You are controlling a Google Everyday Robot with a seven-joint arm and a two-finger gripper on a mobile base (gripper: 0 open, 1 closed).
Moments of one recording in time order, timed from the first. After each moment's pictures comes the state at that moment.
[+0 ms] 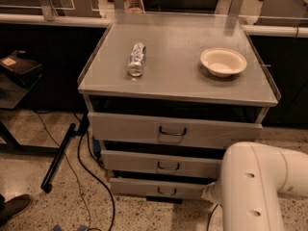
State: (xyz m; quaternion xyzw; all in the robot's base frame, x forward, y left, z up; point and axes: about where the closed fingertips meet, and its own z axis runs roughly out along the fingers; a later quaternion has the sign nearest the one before) arm 0.548 -0.270 0.184 0.20 0.96 0.11 0.14
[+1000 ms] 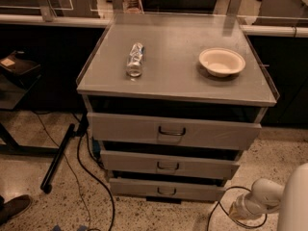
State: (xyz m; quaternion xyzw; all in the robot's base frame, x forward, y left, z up) arm 0.436 -0.355 0.259 0.21 0.97 0.13 0.01
